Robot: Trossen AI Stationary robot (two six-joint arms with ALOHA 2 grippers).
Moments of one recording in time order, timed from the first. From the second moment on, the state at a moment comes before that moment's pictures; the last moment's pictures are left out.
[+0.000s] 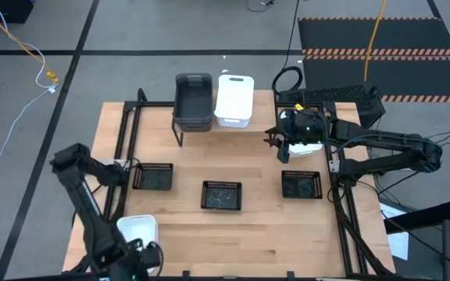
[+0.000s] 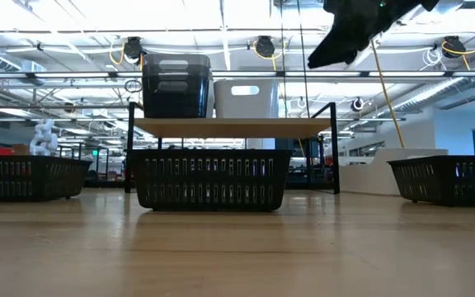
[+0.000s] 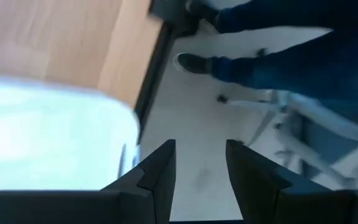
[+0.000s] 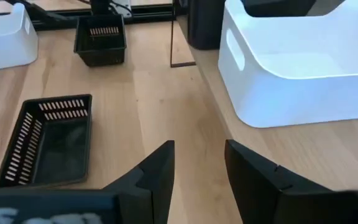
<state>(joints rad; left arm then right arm) -1.03 1.68 1.40 -0.81 0.03 -1.43 -0.26 1.03 0.87 -0.38 0.00 -0.05</state>
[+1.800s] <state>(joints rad) 0.09 1.67 2.19 -0.66 0.25 -0.32 -0.23 0.87 0.87 -0.56 -0.02 0.15</state>
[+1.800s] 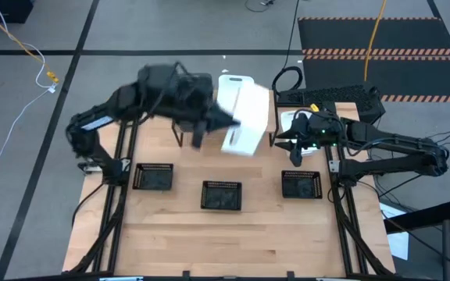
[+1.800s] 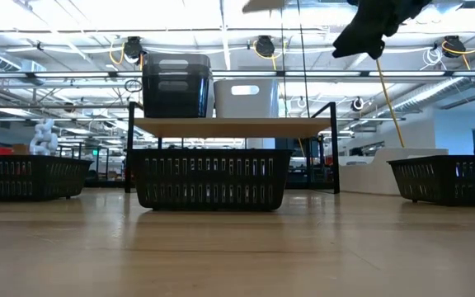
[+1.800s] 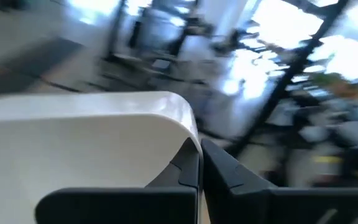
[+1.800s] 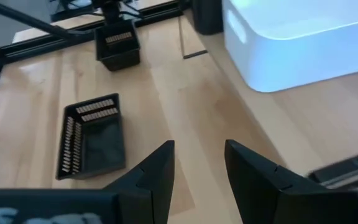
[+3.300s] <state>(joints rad) 0.33 1.96 2.29 -1.11 -0.01 0.39 -0.23 0.86 0.87 -0.55 0.11 0.39</state>
